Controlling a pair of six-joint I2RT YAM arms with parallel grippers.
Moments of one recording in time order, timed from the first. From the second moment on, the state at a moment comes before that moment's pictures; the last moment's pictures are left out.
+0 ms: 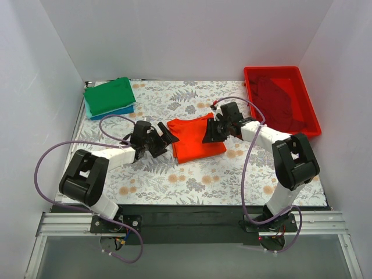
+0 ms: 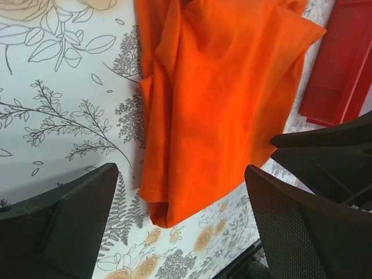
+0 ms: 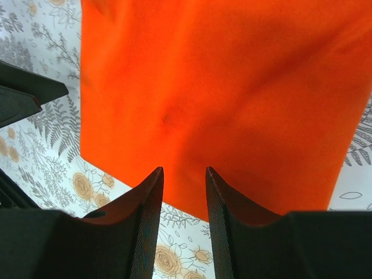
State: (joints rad) left arm -0.39 1.56 0.70 0.18 0.25 -0.99; right arm 0.46 1.73 1.11 -0.26 -0.40 0.34
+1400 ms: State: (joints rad) left arm -0.69 1.94 1.04 0.22 -0.14 -1.23; right arm 0.46 1.84 1.08 -0.21 -0.40 0.38
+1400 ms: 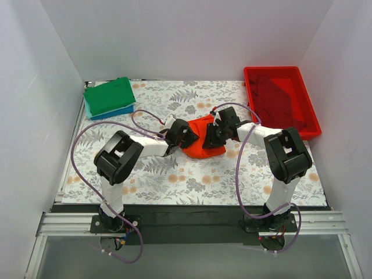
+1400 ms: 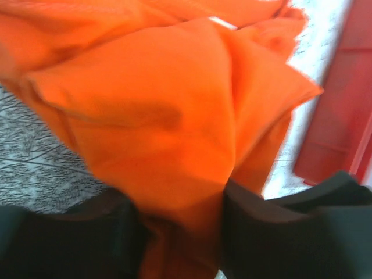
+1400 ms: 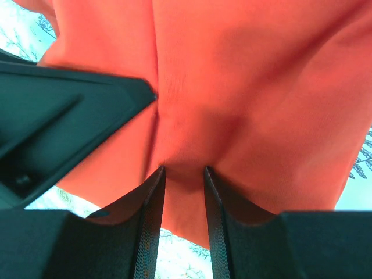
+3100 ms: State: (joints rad) left arm -0.25 2.22 1.98 -0.57 -0.16 -0.20; right arm 0.46 1.40 0.88 -0.35 -0.37 0.34
